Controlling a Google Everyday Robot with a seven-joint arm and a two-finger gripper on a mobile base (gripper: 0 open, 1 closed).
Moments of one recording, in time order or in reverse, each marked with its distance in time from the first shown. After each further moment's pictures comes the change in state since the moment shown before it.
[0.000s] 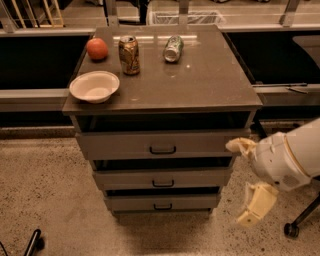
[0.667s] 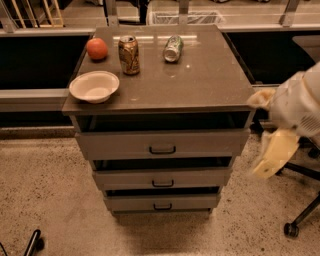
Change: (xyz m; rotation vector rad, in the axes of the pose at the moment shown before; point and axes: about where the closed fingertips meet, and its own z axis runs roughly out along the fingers) arm -0.032 -0.065 -0.079 0.137 0.203 -0.012
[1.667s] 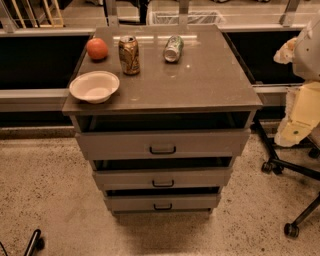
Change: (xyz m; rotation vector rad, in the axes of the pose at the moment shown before) arm -0.012 -0.025 -0.088 0.141 0.259 -0.018
